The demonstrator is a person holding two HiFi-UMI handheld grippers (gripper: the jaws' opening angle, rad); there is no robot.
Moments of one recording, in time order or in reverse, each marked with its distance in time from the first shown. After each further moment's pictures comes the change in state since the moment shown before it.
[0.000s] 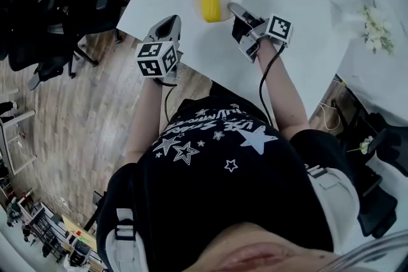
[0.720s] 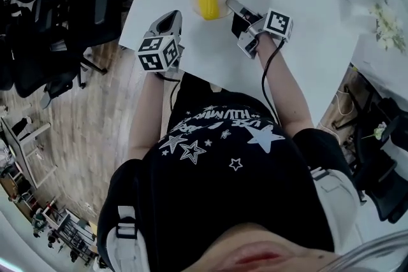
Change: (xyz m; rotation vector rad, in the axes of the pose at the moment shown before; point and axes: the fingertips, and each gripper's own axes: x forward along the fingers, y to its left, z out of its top) left arm 0.072 0.034 0.010 0.034 0.102 -0.068; right arm 0.037 -0.040 0.027 0.058 -0.079 -0.043
